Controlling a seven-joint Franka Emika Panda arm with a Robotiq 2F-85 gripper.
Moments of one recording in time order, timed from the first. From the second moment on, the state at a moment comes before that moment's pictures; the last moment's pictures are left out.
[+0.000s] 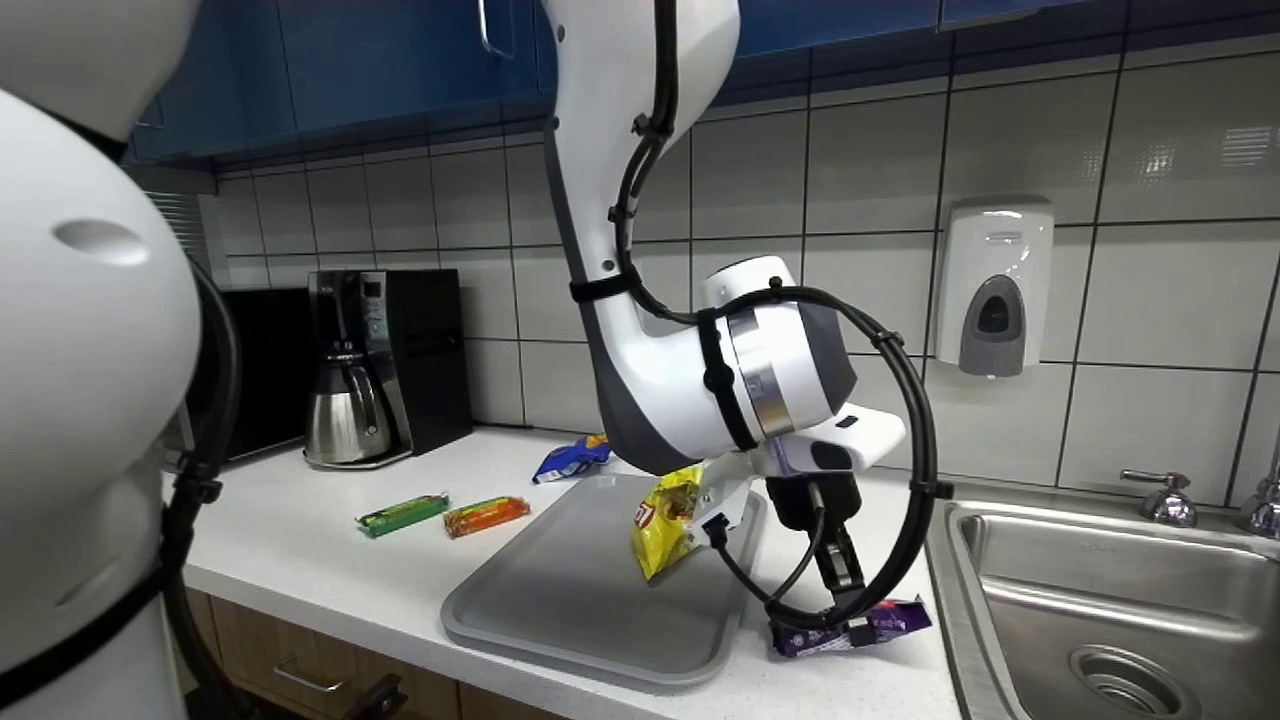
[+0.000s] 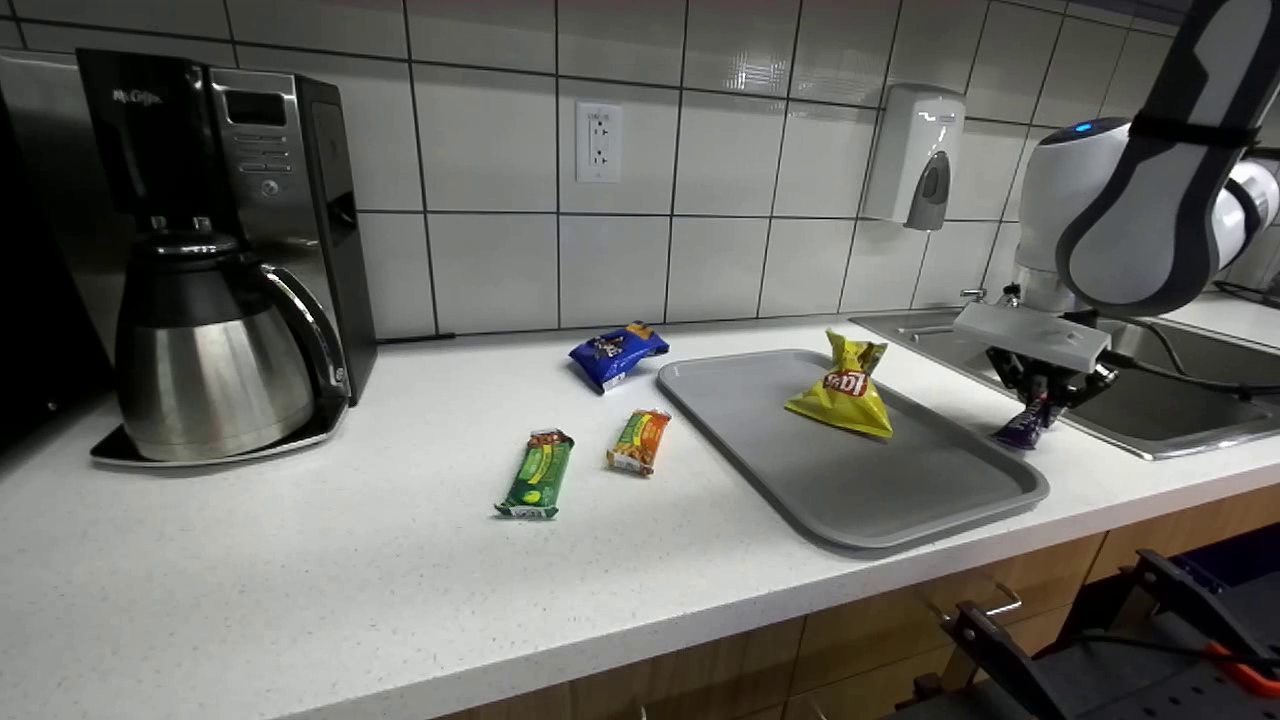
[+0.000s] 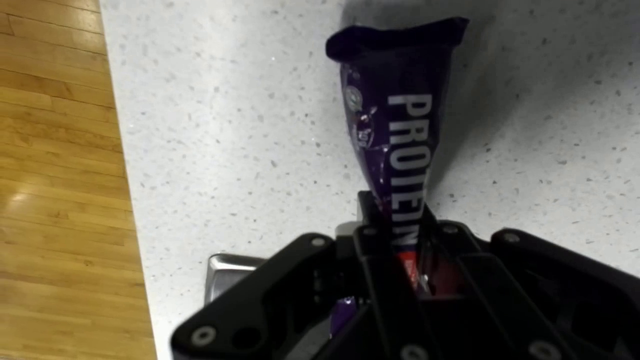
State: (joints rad) arm -0.09 0.40 -0.47 -2.46 -0.73 2.99 1.47
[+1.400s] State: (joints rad) arm 0.00 0.34 -0.51 -2.46 -0.79 3.01 1.47
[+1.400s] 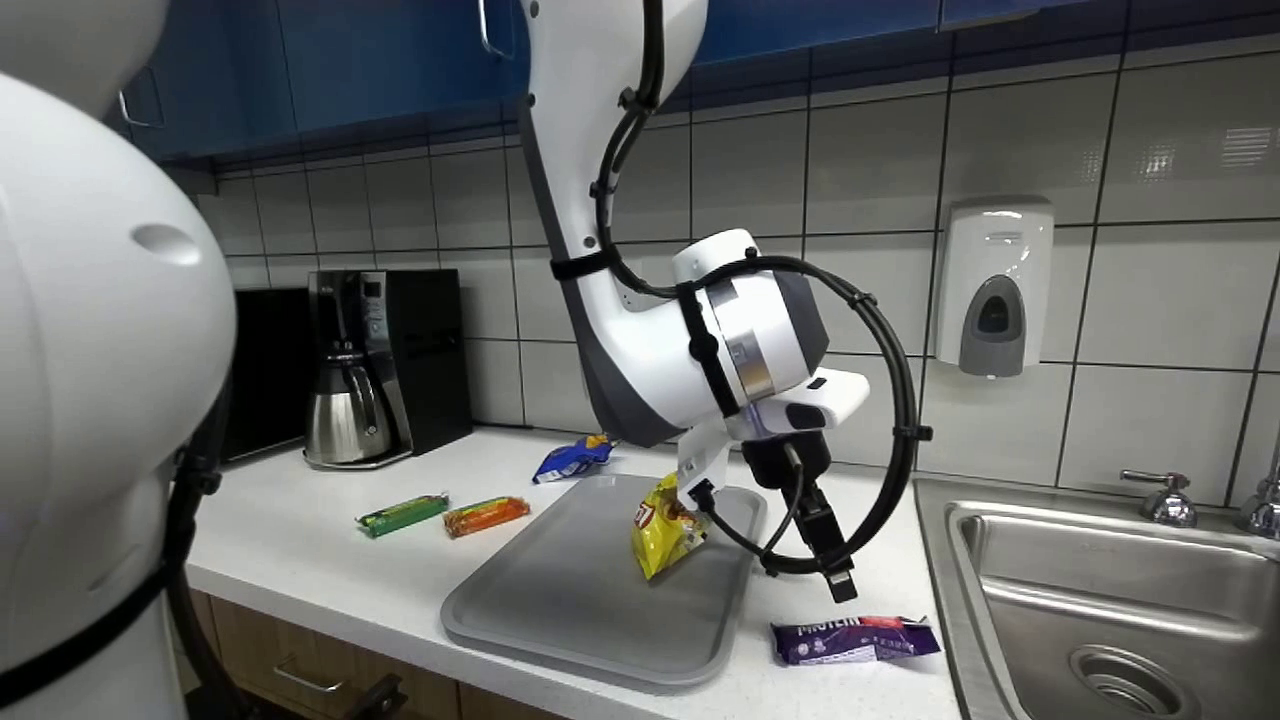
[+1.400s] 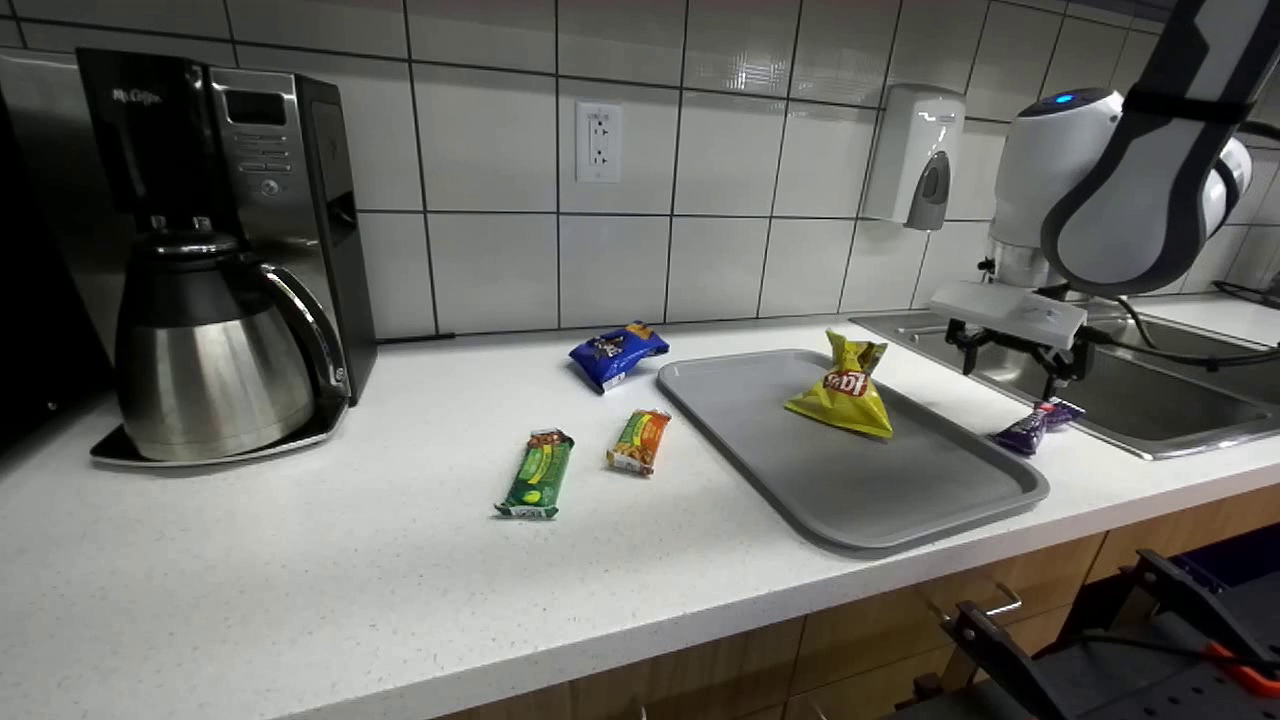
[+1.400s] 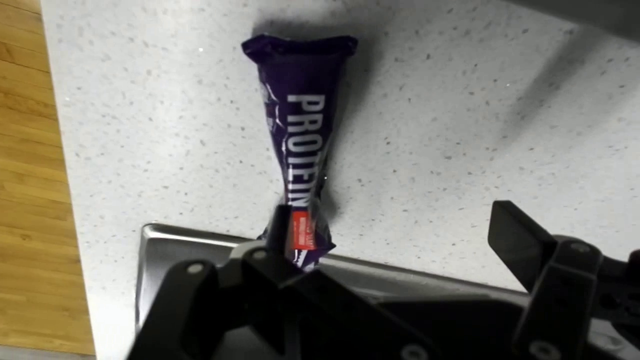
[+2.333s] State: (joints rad) arm 0.16 0.18 -0.51 -2.55 -0.88 3.01 1.47
